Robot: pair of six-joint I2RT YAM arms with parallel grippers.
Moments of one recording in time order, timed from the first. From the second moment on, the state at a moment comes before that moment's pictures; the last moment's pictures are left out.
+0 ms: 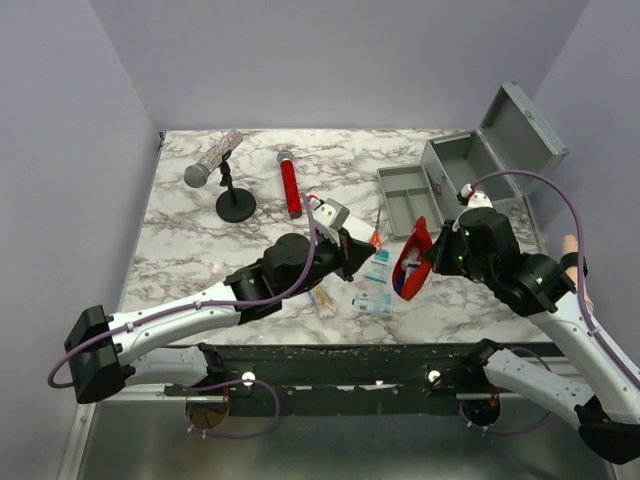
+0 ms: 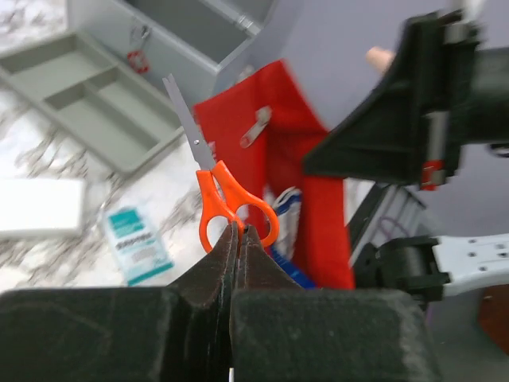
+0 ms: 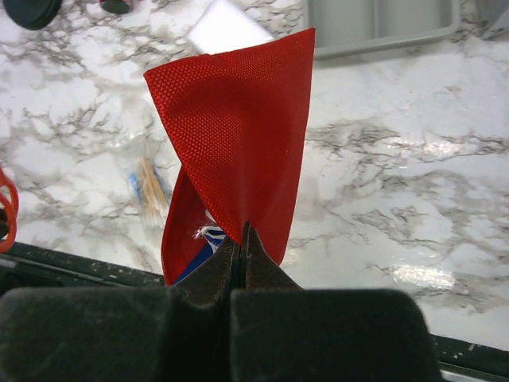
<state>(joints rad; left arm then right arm) -1.09 1.16 0.86 0.17 -0.14 -0.45 0.63 0.83 1.07 -0.92 0.23 0.54</state>
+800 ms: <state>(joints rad) -1.09 1.24 0.80 0.53 0.09 -0.43 0.63 0.89 1.16 -0.84 -0.04 0.69</state>
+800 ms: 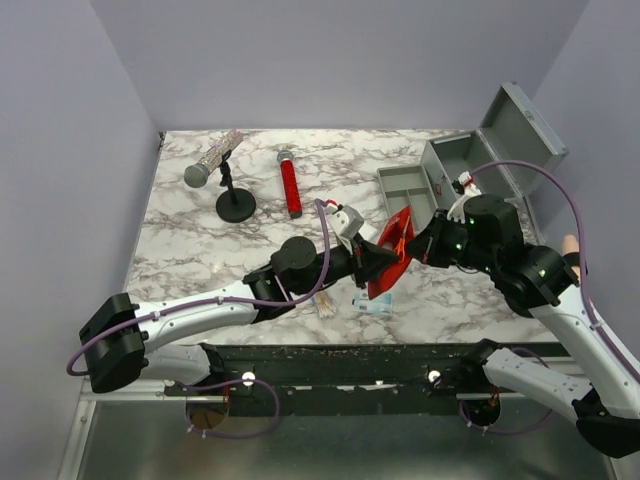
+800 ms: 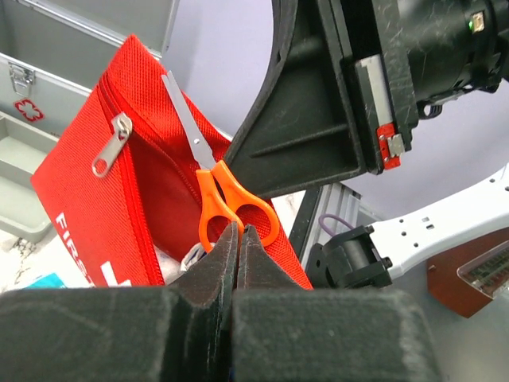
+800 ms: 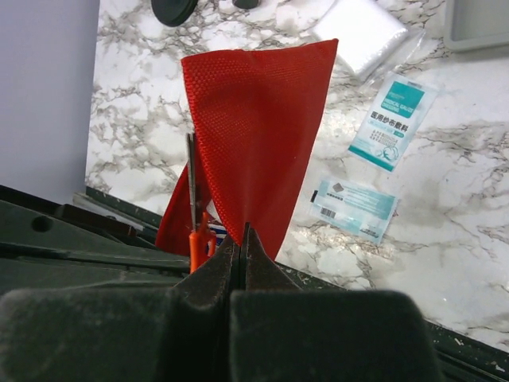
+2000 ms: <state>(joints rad) -1.10 1.11 0.81 0.33 0.00 -0.41 0.63 0.90 1.18 -0.83 -0.02 0.51</state>
